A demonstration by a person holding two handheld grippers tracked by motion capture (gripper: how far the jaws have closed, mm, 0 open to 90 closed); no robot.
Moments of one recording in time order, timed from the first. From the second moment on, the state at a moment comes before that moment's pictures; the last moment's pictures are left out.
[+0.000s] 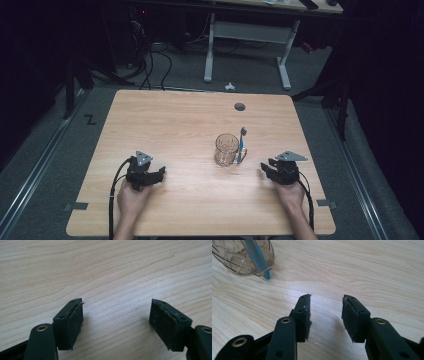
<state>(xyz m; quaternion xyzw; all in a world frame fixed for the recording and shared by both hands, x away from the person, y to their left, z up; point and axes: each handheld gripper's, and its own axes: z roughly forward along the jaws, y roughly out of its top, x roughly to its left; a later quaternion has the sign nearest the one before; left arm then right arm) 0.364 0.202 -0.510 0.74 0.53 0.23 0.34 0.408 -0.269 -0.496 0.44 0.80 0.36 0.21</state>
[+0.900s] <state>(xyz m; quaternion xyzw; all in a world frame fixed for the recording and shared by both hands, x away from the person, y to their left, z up) 0.364 0.202 -0.510 0.74 0.53 0.23 0.34 0.411 -0.265 -0.504 0.44 0.80 0.35 0.21</state>
